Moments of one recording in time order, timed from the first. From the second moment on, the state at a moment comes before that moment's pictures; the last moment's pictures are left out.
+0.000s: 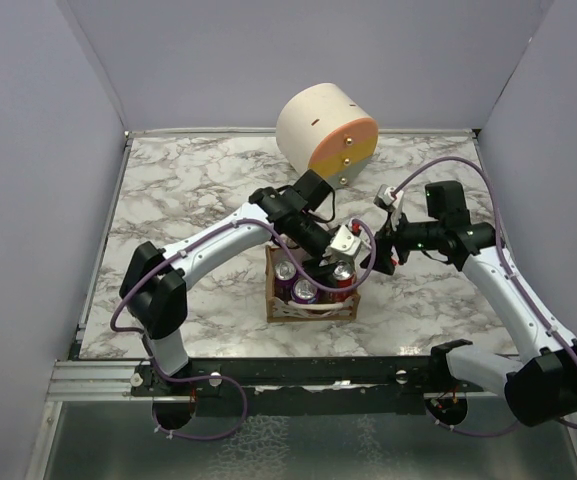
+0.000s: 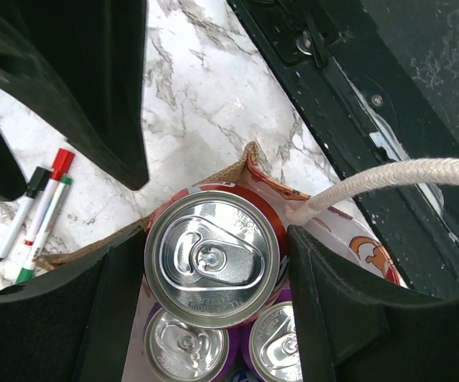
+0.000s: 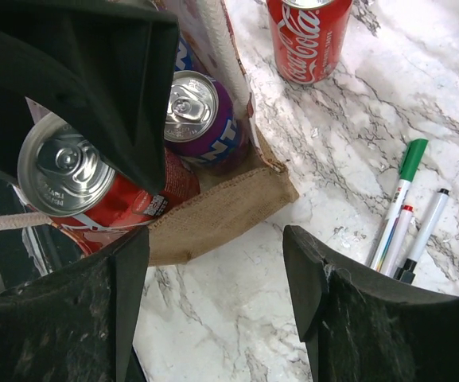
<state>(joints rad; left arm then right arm) -0.82 1.73 1.53 -0.84 0.97 0.99 0.25 1.13 0.96 -0.68 -0.78 -0.45</state>
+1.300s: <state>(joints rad) -0.86 1.86 1.49 -0.93 0.89 1.24 0.19 1.09 0.91 -0.68 -0.81 -0.46</state>
